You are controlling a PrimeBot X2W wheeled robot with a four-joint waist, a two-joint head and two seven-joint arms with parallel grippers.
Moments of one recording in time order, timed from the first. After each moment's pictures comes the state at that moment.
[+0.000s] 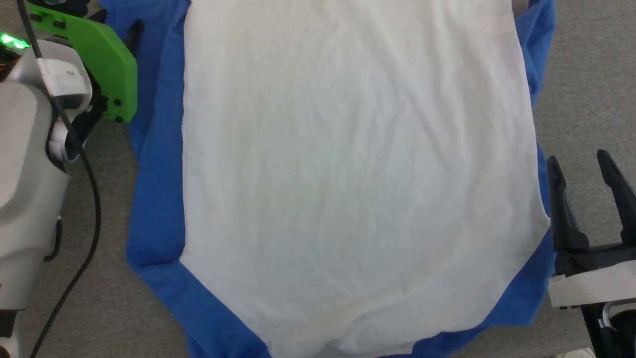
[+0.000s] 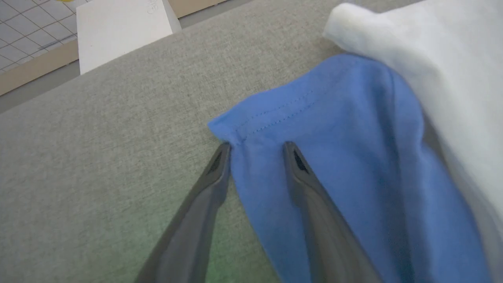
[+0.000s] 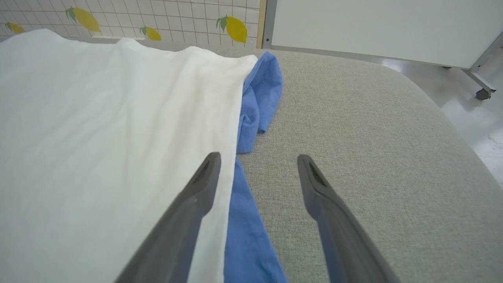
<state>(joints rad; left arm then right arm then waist) -0.92 0.57 -0.46 0.33 -0.51 -0.01 0.49 0.00 -0.13 -0.11 -0.35 0.13 0.13 0.04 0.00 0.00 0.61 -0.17</state>
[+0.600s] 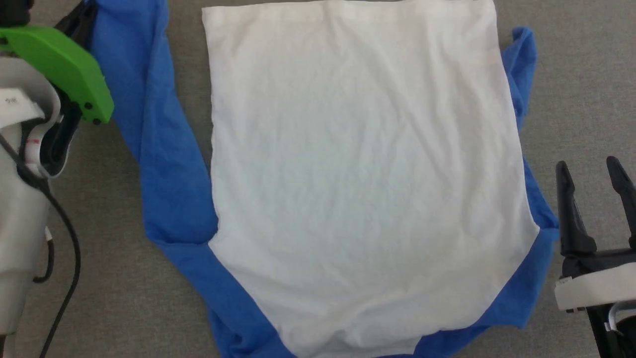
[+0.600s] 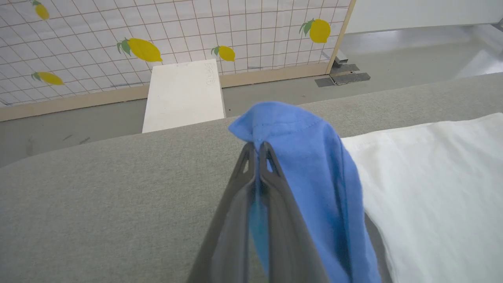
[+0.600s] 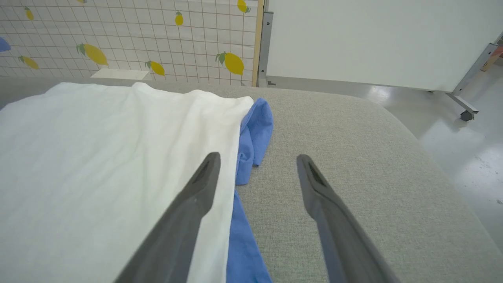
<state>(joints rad) -0.83 0.58 -0.33 0.26 -0.61 0.04 0.32 0.01 -0.11 -0.14 -0.35 0.11 0.13 0.06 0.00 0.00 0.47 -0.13</state>
